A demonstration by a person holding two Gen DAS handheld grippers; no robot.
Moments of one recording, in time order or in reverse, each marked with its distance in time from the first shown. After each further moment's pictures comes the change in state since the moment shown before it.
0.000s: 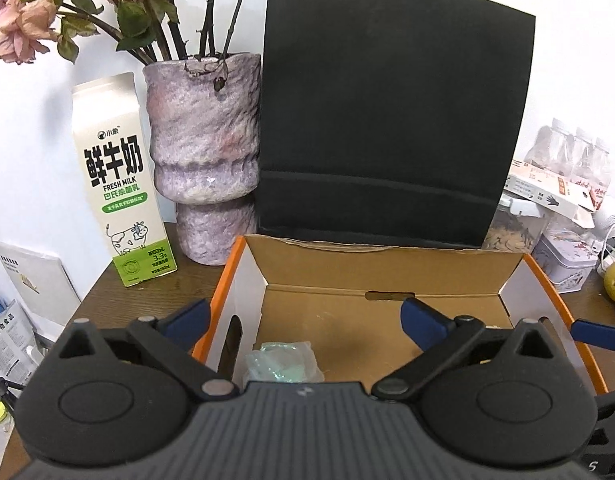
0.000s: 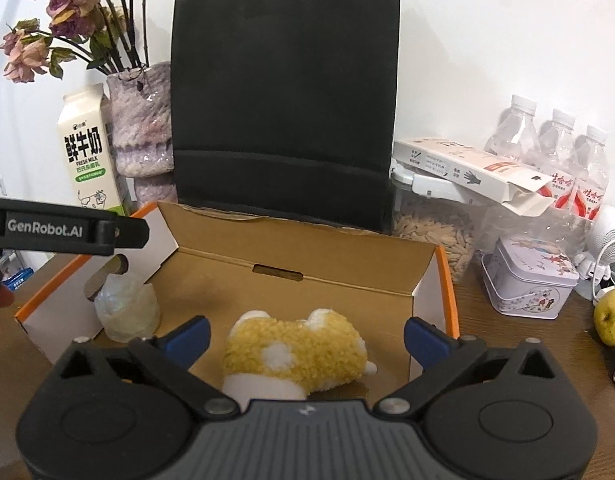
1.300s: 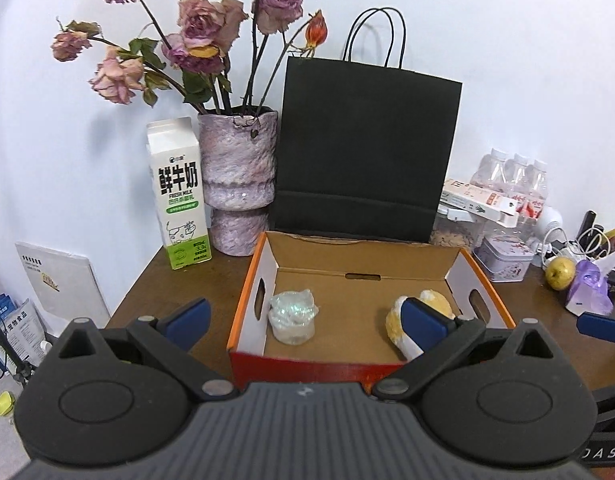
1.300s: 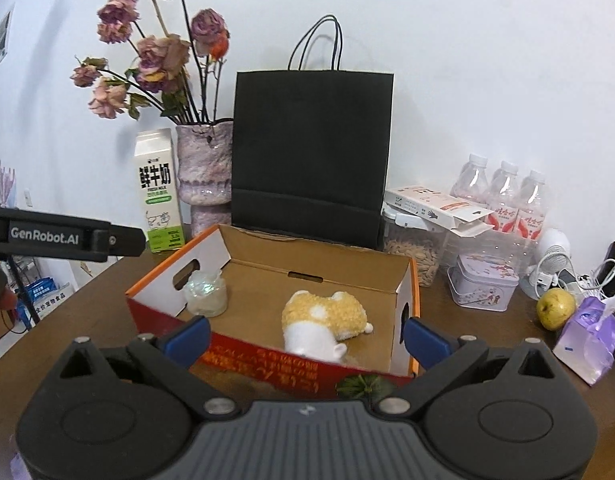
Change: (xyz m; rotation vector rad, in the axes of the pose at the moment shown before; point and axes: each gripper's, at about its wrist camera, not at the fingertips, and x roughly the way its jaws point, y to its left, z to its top) left arm -0.158 0.020 -0.039 -0.016 -0.080 -0.036; right arm -0.162 0.036 -0.035 -0.026 -0.106 -0.010
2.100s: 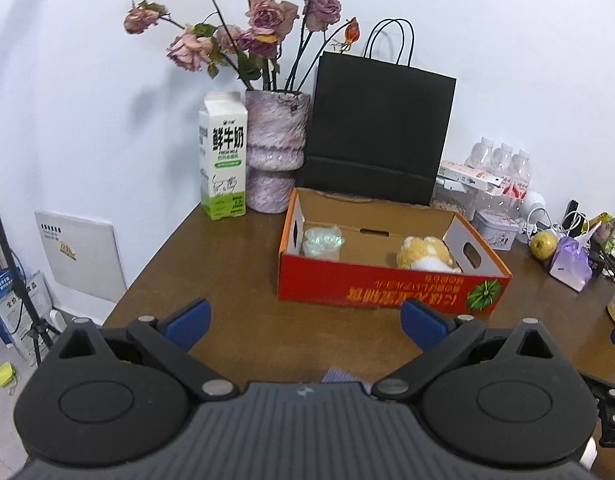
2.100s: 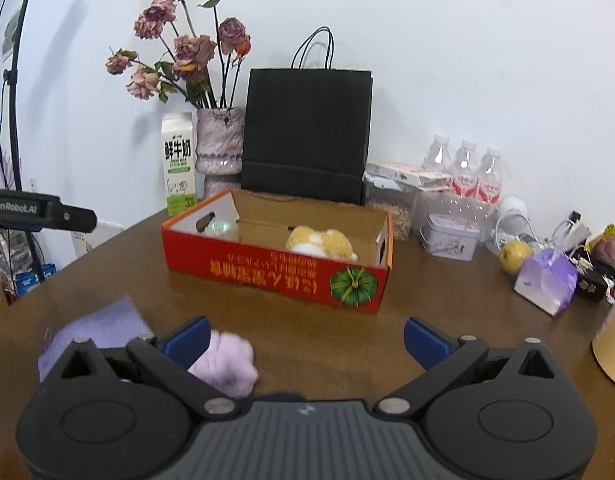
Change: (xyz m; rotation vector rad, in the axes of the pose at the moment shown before) left arm -0.088 0.050 -0.094 -0.045 -0.025 -0.012; right arm -0.103 0.011 -0.101 -0.007 -0.020 -0.041
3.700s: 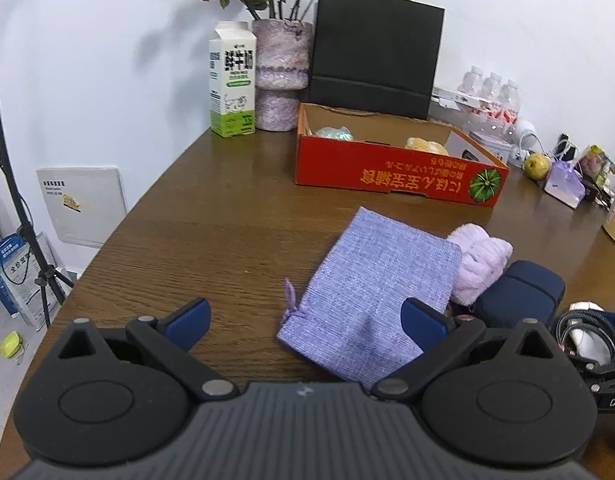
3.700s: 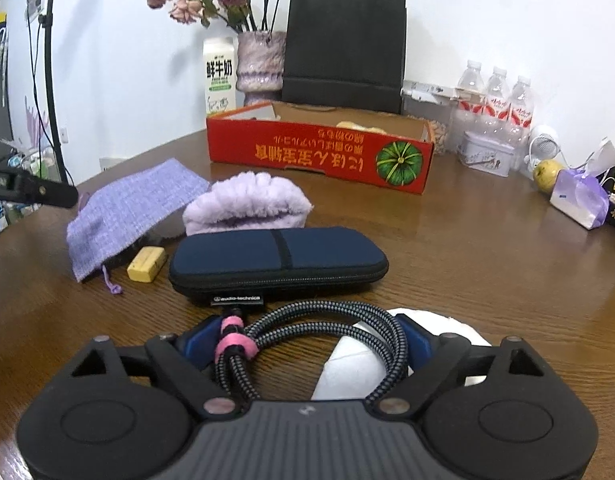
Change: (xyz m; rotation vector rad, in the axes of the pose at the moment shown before) left arm -0.029 0.029 -0.093 0.052 0.131 -0.027; right arm -0.004 0.022 -0.101 -0.017 0.122 0.096
